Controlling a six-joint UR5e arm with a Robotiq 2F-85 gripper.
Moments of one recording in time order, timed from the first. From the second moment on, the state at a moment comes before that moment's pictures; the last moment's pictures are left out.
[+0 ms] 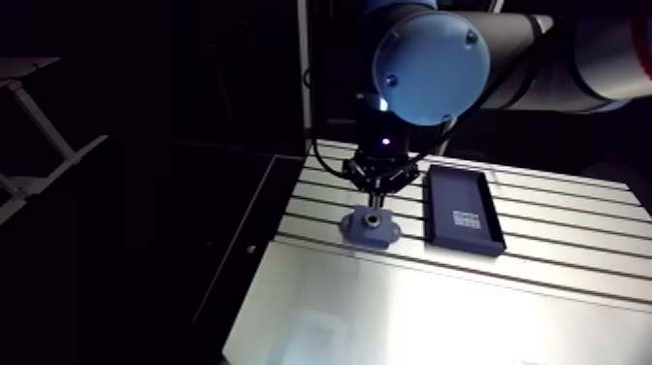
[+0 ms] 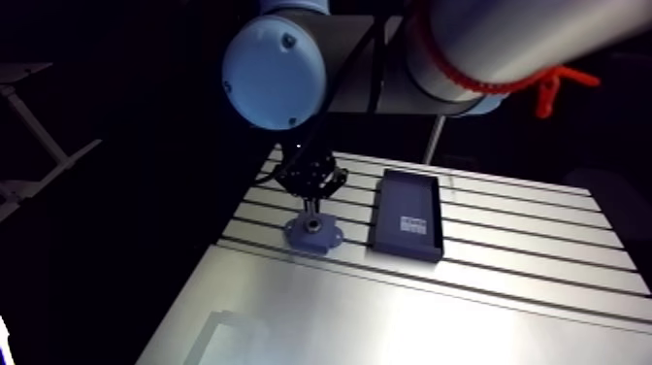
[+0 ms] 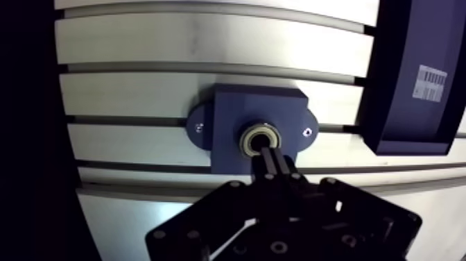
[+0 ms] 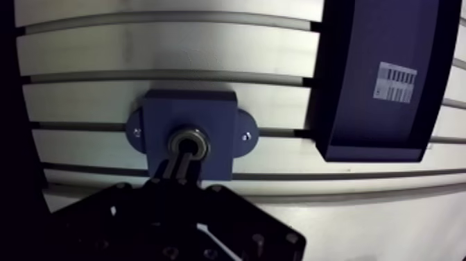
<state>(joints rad) 0.20 -1.27 1.92 -2.13 -1.61 -1.44</state>
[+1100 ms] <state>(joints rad) 0.19 -1.23 1.96 -2.21 -1.61 -1.38</state>
